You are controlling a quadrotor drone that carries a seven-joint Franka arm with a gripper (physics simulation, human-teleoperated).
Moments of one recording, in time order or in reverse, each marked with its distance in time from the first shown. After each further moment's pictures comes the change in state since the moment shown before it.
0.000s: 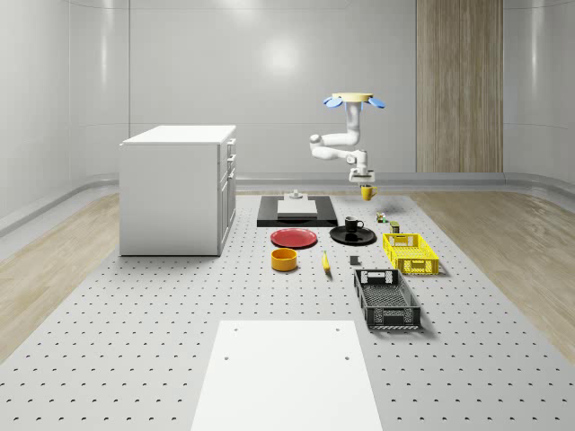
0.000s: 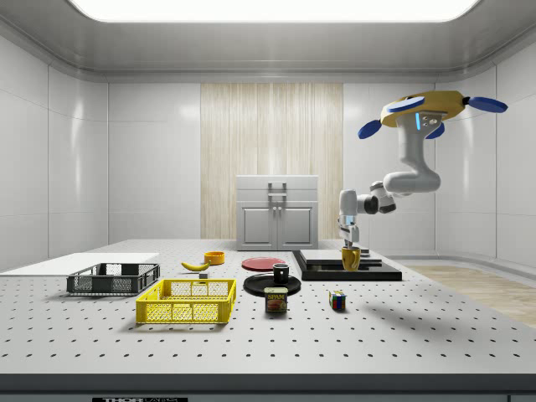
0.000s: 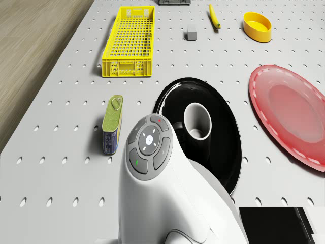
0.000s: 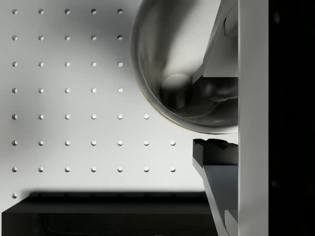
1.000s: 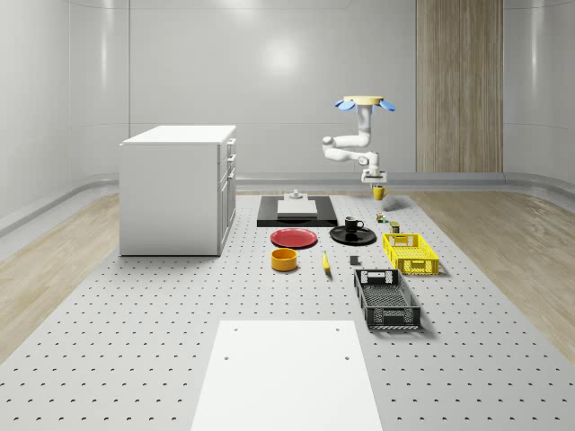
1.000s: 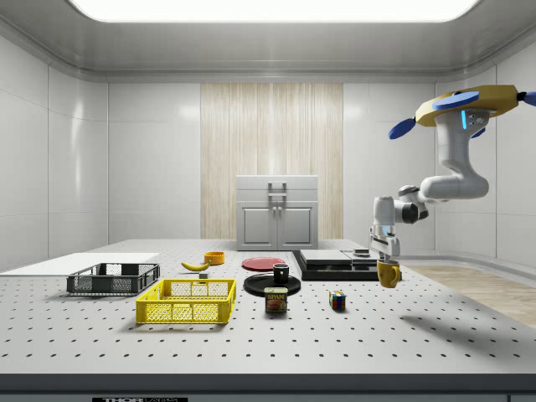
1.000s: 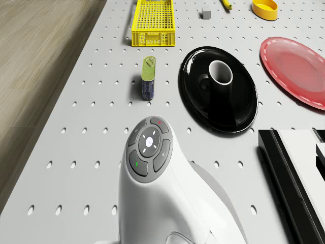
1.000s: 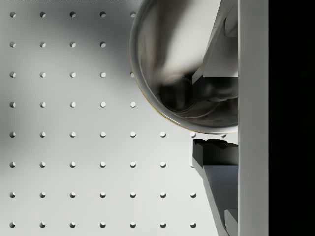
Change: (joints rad) arm 0.001 0.005 -0.007 0.002 -0.008 -0.002 -0.002
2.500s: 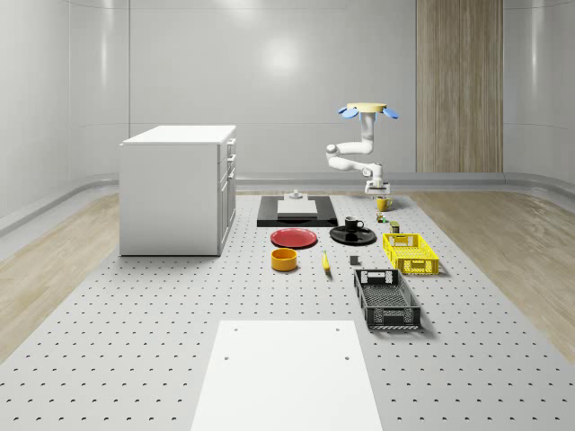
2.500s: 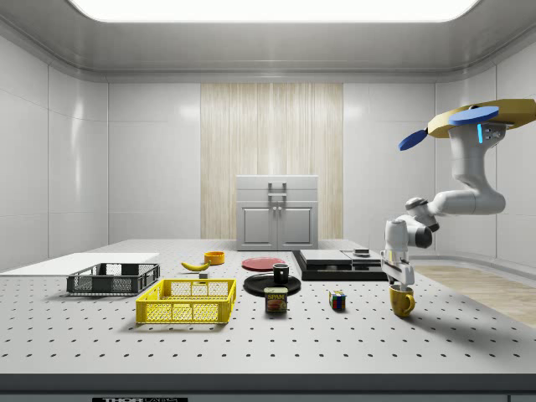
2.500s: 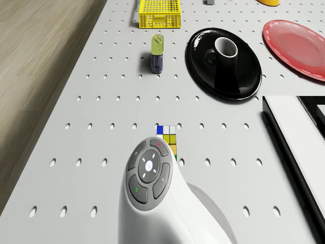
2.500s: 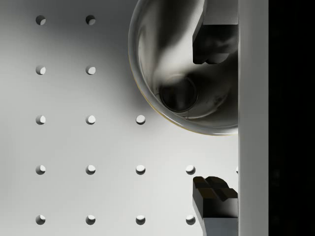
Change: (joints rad) arm -0.029 -0.009 -0.098 0.049 -0.085 0.066 0.003
